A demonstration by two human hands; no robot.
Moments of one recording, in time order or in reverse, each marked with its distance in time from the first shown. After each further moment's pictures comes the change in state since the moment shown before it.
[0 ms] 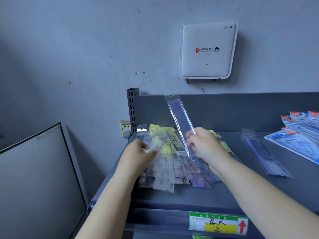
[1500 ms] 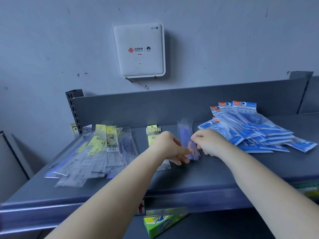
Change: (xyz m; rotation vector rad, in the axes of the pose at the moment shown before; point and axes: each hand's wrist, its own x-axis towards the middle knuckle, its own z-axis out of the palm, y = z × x) left_hand -0.050 0.179 0.148 -0.191 -0.605 0.065; right_hand -0.007 0.086 -0.190 -0.535 0.015 0.086
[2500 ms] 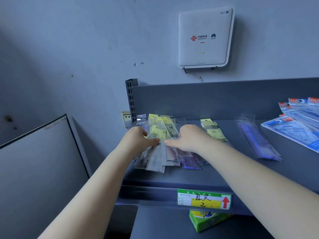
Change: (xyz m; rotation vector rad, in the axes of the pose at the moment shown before) left_hand -0.052 -0.139 -0.179 0.424 0.509 -0.152; right_hand -0.005 -0.176 0.120 -0.363 -0.151 -0.276
